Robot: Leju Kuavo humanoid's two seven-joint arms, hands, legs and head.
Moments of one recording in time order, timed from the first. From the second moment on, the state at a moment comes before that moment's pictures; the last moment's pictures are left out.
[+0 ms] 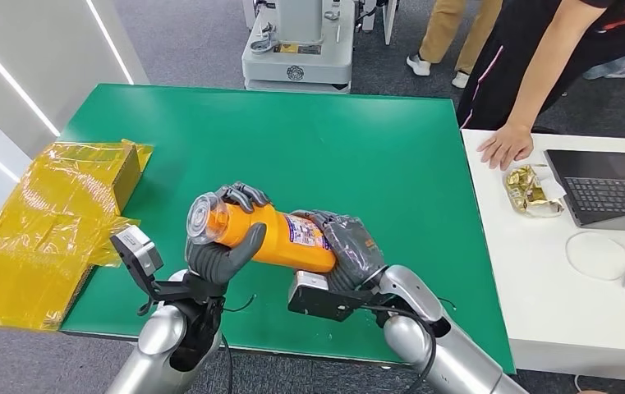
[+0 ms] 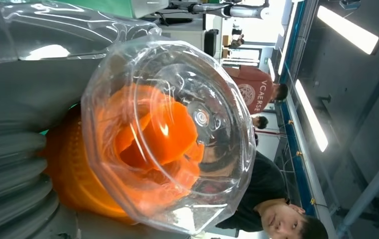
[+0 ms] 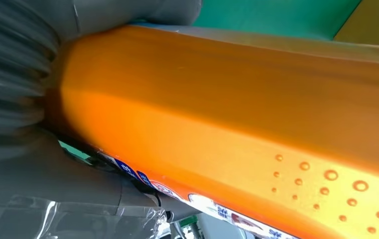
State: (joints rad) left arm -0.18 -0.04 -0.52 -1.67 0.29 0.02 -0.35; right arm -0.53 -0.13 0.78 -1.22 0.56 -0.15 -0.13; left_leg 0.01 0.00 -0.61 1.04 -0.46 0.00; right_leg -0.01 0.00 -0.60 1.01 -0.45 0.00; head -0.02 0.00
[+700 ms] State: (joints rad) left arm -0.16 -0.03 -0.53 -1.67 0.26 0.05 -0.34; right arm -0.35 -0.13 0.71 -1.45 0.51 -0.36 -0.20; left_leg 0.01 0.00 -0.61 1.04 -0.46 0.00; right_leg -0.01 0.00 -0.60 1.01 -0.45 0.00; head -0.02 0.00
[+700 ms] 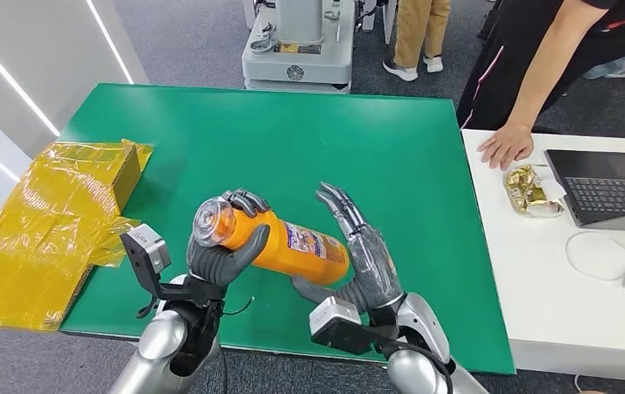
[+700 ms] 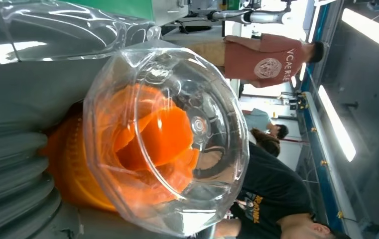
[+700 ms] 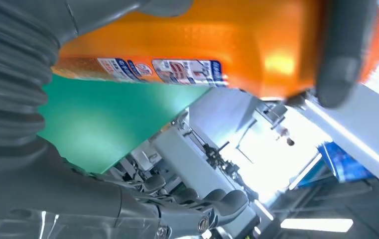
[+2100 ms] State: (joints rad) left arm -0.18 0.44 -0.18 -1.76 -0.69 0.11 -0.04; right arm 0.10 -0.09 0.53 -1.93 0.33 -0.35 -0.33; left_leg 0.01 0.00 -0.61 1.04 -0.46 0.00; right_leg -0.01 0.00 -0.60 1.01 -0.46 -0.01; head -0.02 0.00
